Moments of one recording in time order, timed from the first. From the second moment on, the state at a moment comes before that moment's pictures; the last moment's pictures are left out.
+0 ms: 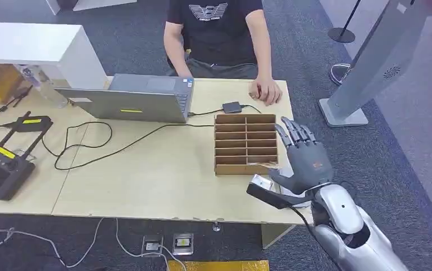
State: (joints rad) left arm -0.19 0.17 -1.23 -0.18 1.13 0.22 0.04; right arm -0.33 -0.43 0.71 -1.60 1.11 -0.02 0.18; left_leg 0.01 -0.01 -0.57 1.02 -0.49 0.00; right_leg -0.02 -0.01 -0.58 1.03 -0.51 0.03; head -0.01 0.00
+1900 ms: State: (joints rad) left arm -0.19 0.18 -1.22 -0.18 1.08 0.20 0.05; right arm -0.33 -0.31 0.76 -1.29 1.12 -0.14 0.22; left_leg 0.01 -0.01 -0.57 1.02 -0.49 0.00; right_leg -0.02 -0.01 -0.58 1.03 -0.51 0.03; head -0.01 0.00
